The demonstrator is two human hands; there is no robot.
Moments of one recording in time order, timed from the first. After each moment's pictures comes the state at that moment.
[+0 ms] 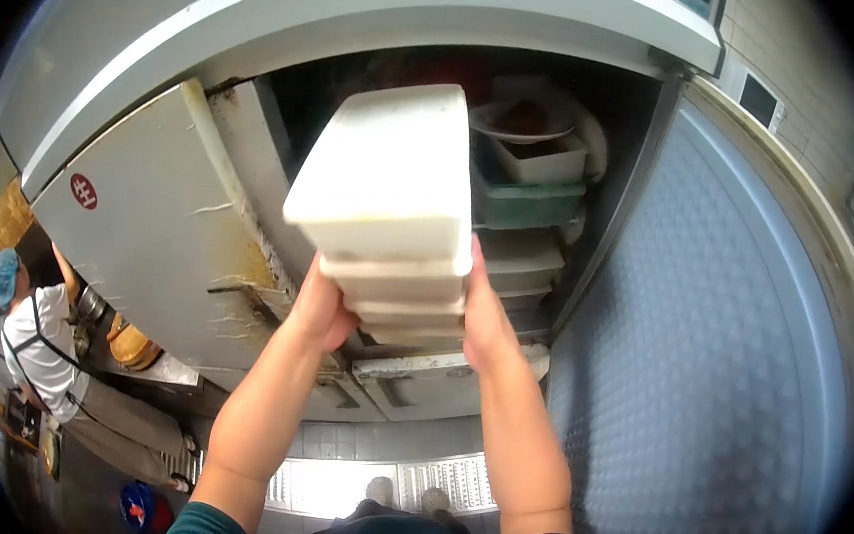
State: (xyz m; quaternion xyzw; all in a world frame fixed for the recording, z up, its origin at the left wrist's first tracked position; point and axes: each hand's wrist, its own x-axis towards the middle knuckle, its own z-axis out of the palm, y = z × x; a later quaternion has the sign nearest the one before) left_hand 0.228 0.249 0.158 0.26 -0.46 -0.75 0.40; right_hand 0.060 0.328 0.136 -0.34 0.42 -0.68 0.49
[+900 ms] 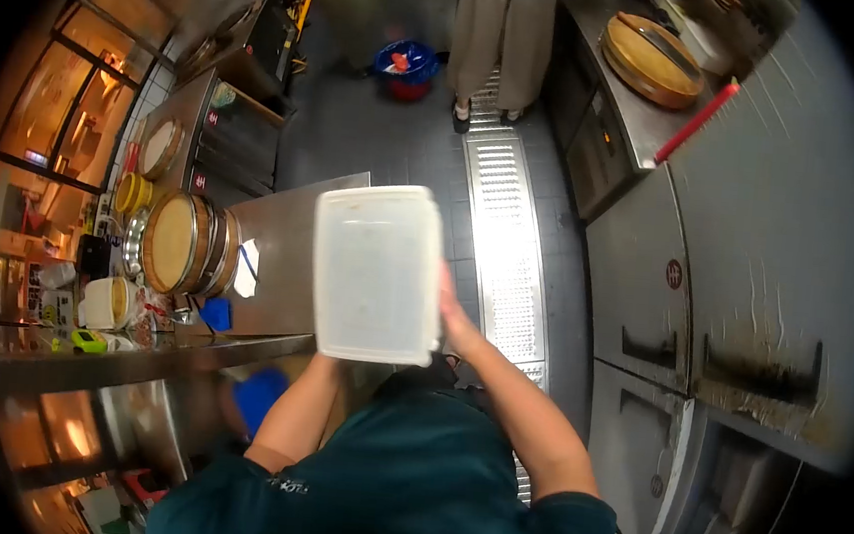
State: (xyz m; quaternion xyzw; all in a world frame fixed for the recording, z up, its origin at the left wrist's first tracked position) left_hand 0.661 0.765 -0.189 0.30 0.19 -0.37 0.86; right_hand 0.614 0.544 -0.209 -0.61 -0.08 0.08 0.79
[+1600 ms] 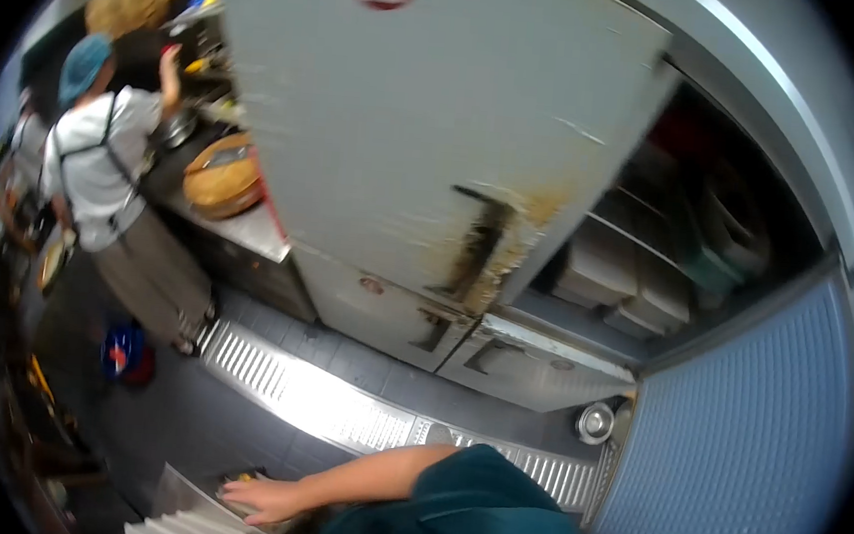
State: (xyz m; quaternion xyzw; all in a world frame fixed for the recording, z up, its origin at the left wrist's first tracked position) left_hand 0.700 0.720 -0.249 0.64 0.21 -0.29 0.68; right_hand 0.601 0.549 -0.171 -0.82 -0.11 -0.03 0.56
